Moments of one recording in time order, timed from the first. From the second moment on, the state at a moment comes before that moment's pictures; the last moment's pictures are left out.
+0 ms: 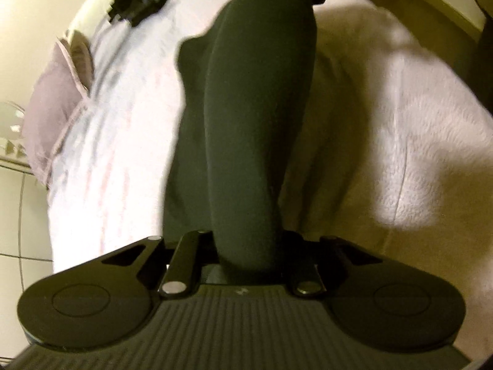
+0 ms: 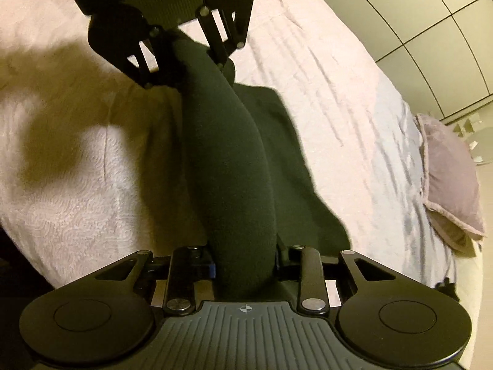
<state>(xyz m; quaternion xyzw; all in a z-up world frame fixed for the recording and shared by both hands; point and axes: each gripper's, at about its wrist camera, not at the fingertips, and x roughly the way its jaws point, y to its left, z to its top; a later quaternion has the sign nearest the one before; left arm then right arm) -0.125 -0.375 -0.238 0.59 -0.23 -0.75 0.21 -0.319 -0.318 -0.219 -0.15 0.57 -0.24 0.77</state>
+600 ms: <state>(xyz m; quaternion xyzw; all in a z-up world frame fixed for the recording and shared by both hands) -0.263 -0.429 -0.114 0.51 -0.30 -0.79 0.15 -0.428 -0.336 -0.080 -0.10 0.57 -0.35 0.73</state>
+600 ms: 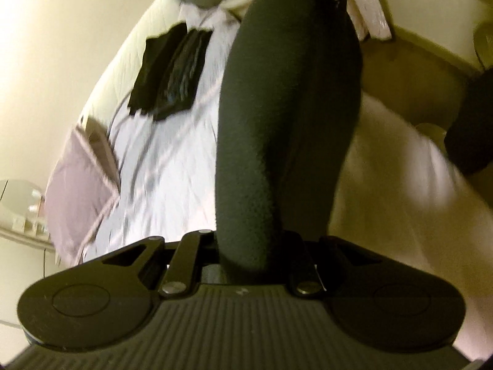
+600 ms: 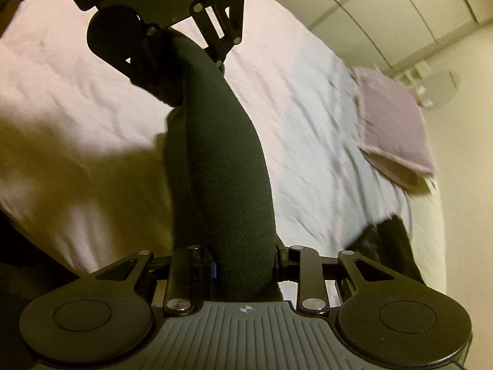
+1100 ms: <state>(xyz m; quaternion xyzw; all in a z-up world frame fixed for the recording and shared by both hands) -0.538 -0.520 -0.048 0.47 -0.28 -0.82 0.17 -0.678 -0.450 -0.009 -0.10 0.55 -0.40 0.73</state>
